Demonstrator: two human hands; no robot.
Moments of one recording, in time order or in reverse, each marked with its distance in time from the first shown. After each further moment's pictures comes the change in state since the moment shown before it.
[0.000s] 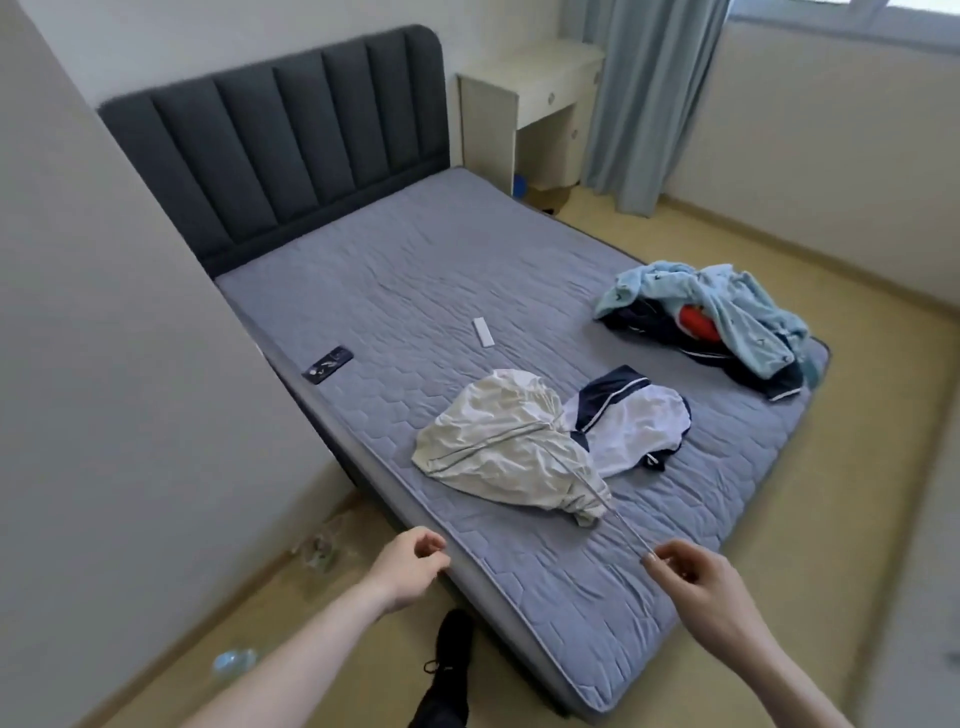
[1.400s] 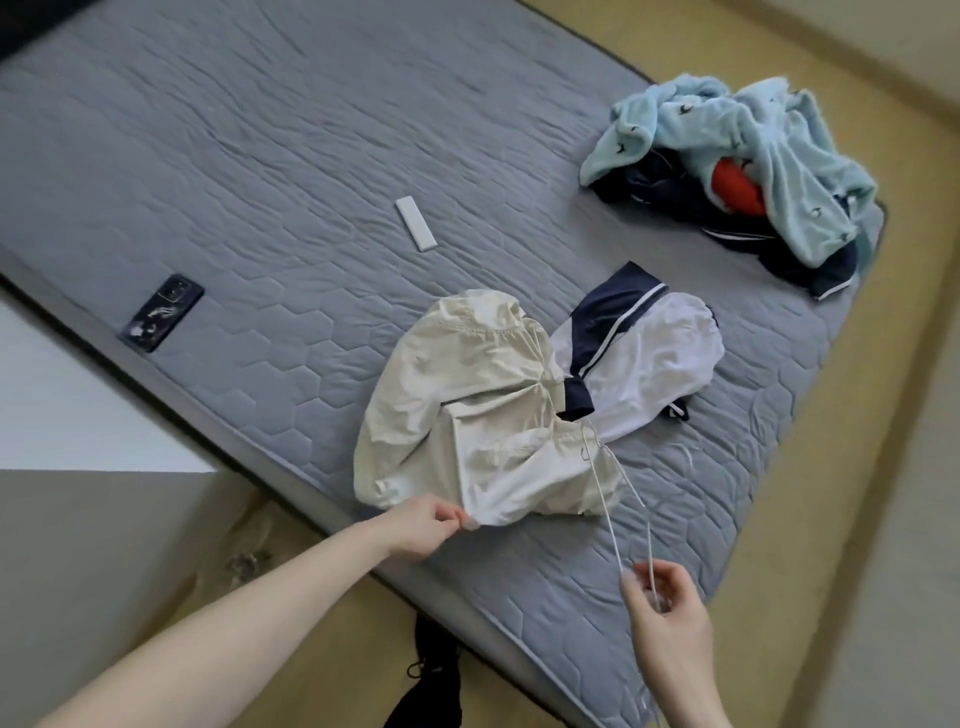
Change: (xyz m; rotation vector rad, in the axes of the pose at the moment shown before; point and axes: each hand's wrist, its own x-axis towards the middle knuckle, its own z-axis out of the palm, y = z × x) left_hand 0.401 0.019 0.025 0.400 -0.659 -0.013; right_hand 0.249 0.080 0.183 0.151 0.393 0.591
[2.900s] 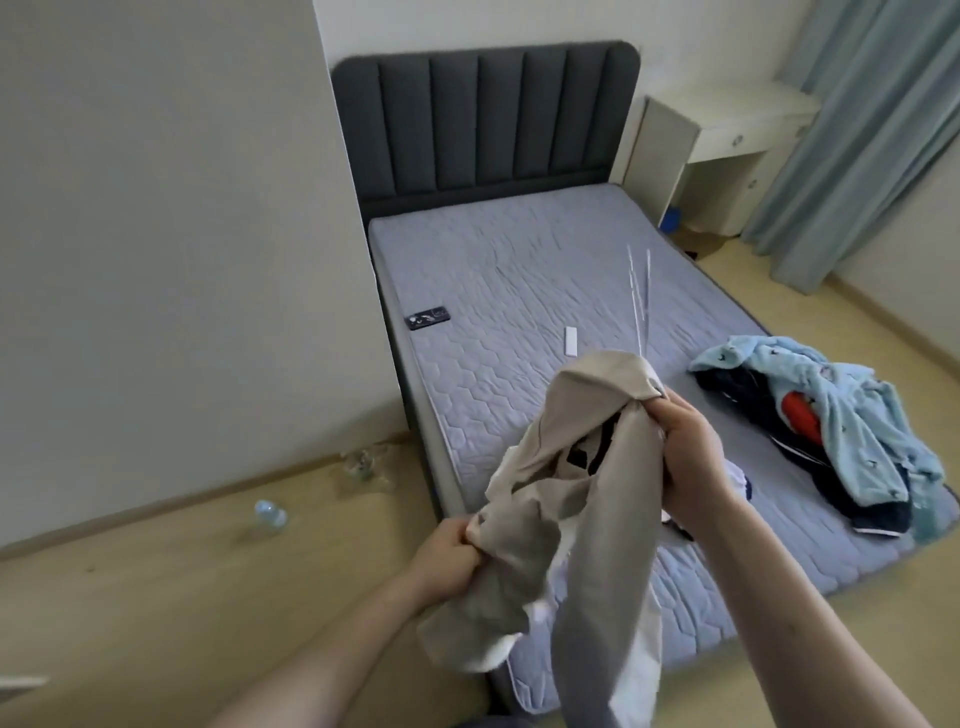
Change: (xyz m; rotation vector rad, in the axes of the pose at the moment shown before) left_hand -0.377 0.155 0.366 -0.818 0.902 0.248; right_hand -0.200 -0.158 -0.305 0.434 -1.010 -0.483
